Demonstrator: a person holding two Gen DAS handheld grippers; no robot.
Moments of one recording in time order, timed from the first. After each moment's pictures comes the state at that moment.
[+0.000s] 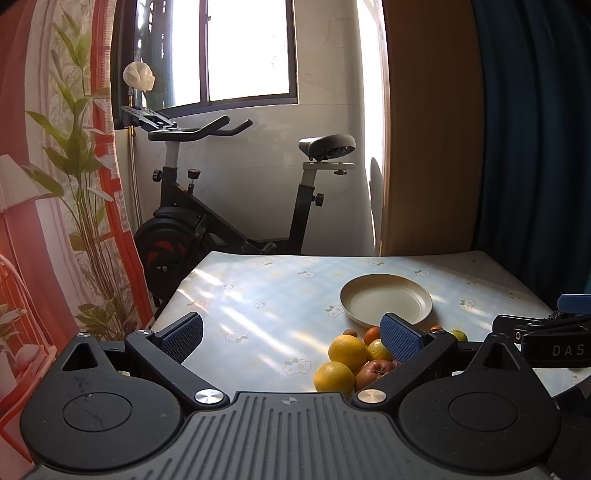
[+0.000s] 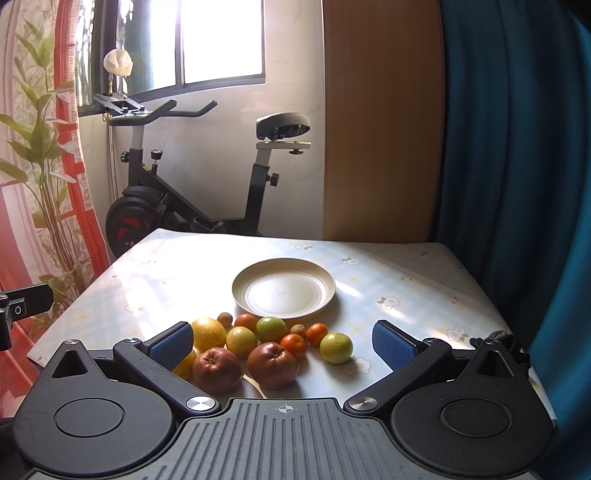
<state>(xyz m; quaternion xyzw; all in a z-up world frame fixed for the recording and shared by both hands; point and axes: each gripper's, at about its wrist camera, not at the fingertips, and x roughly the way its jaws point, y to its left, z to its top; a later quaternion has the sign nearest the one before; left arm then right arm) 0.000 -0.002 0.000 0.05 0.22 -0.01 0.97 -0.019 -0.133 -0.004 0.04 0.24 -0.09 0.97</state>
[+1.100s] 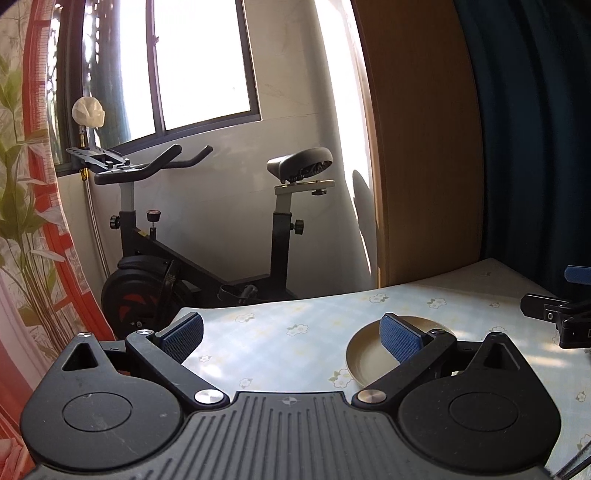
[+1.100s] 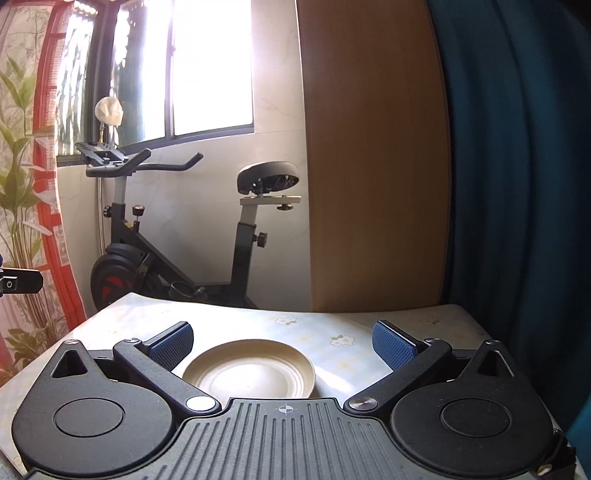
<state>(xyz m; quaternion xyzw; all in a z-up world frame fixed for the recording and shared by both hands) 0.152 -0.021 -0.012 0.11 0.19 -0.05 0.98 0.108 -0.228 -0.041 0.05 0.14 -0.08 0.99</state>
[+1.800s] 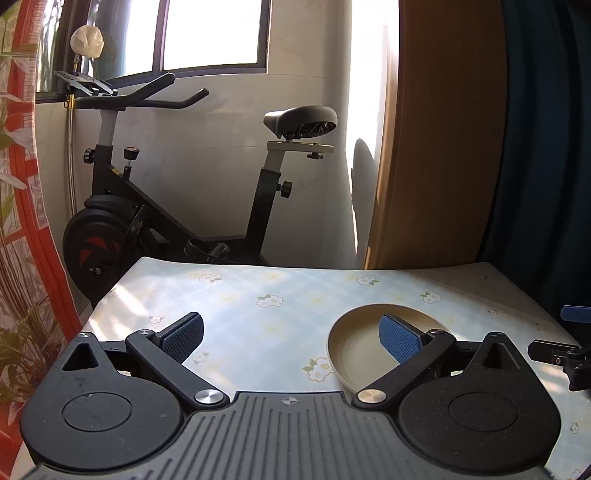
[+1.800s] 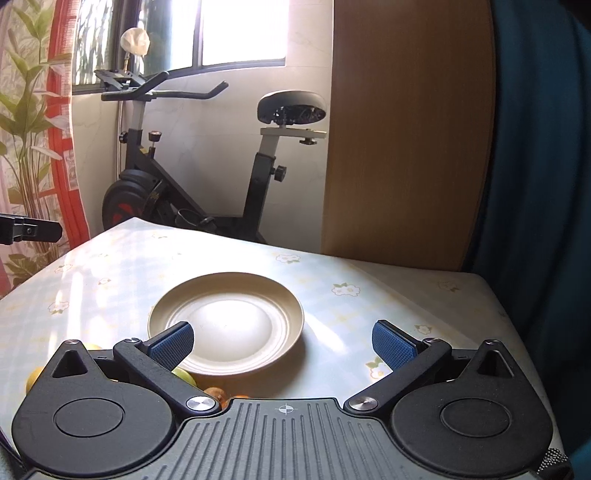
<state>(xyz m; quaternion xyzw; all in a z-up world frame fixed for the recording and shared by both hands) 0.220 -0.005 -0.075 0.02 0.24 -0.08 0.97 0.155 -0.257 -0.087 -0.01 0.24 -0.03 0.97</state>
